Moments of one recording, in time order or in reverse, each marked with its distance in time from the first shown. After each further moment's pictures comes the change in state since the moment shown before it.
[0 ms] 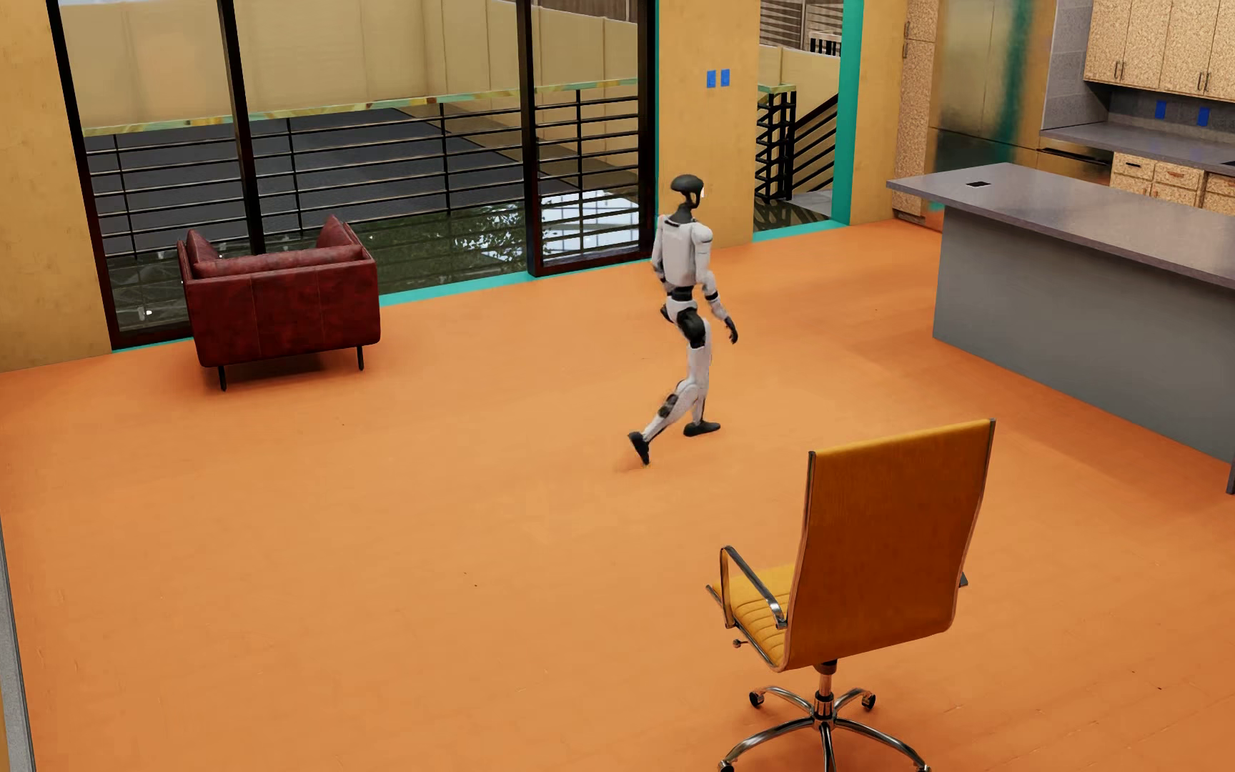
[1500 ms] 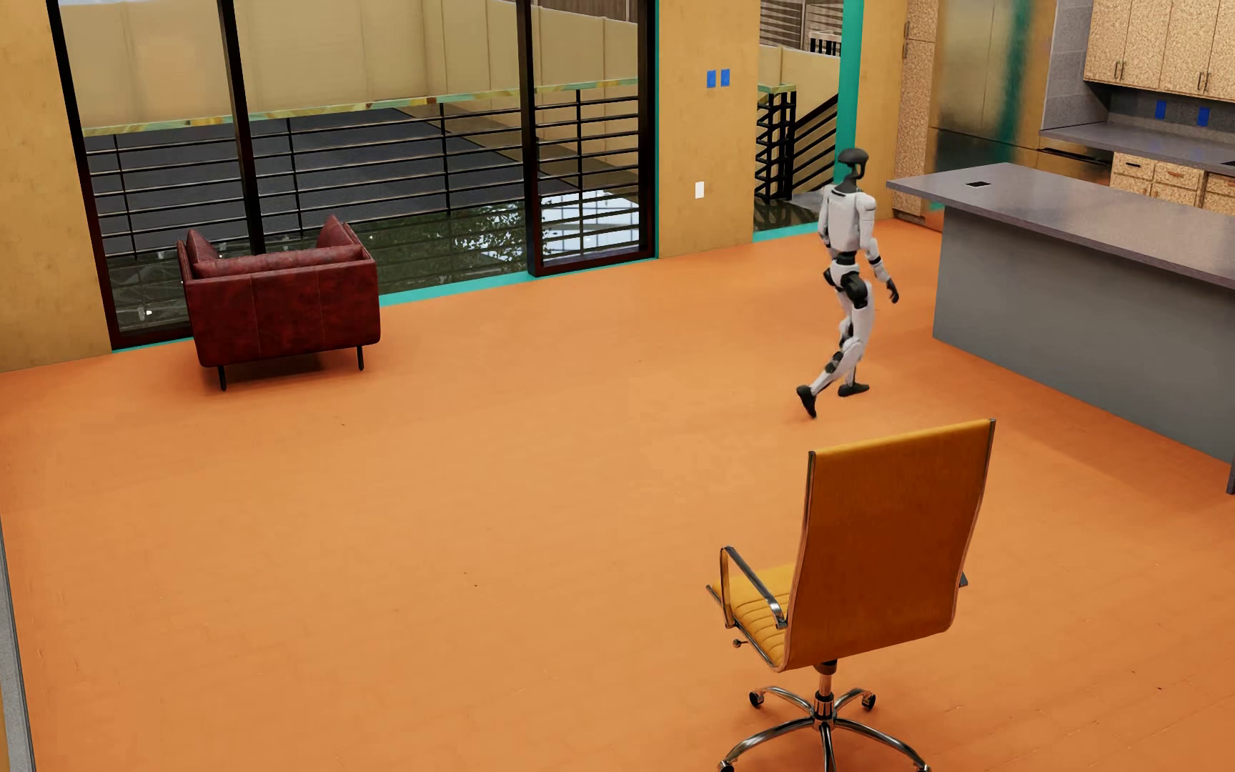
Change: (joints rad) body 0.139 -0.055 -0.018 0.031 -0.040 -0.007 0.142 -0.034 -0.014 -0.153 0.036 0.005 0.019 0.036 0.045 -0.012 -0.033 -0.004 -0.138 -0.004 0.010 -0.050 -0.056 -0.001 -0.008 -0.016 -0.071 -0.008 0.037
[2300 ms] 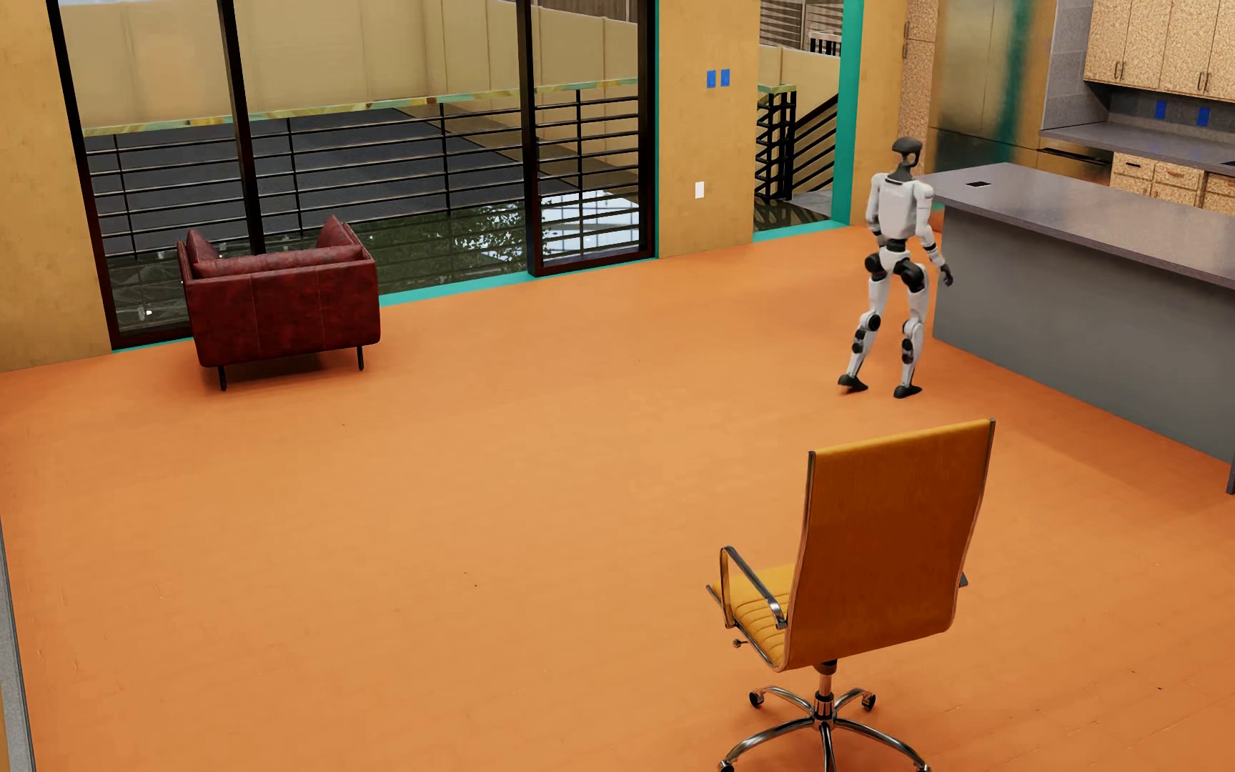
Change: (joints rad) body 0.399 -0.196 -0.102 -0.117 -0.009 -0.011 -0.295 0.057 -0.007 -0.002 -0.581 -0.079 0.045 -0.043 -0.192 0.034 0.007 -0.170 -0.092 -0.170 -0.167 0.094 -0.138 0.027 0.057 -0.029 0.025 -0.018 0.030
